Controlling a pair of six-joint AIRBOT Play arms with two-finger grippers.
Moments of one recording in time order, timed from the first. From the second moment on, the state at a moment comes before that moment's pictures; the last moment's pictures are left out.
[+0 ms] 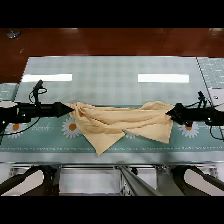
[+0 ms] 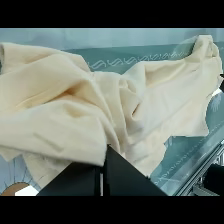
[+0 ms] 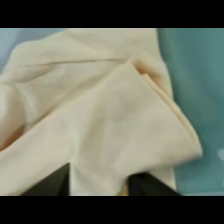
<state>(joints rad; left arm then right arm) 0.24 -1.19 0.60 0.48 -1.14 -0.79 -0.38 -1.20 0.62 -0.83 1.00 1.37</state>
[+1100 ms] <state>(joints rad) 0.47 -0.85 1.92 0.46 -1.21 -1.15 -0.28 -0.84 1.94 -0.95 1.31 1.41</state>
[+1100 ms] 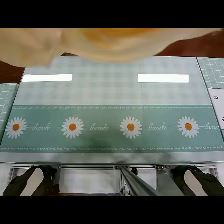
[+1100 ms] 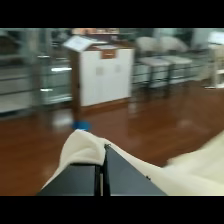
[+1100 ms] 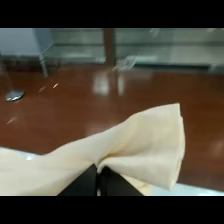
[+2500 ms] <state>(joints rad) 0.04 -1.13 1.05 1.22 -0.62 -1.66 -0.28 -1.22 1.19 -0.79 1.03 1.33</state>
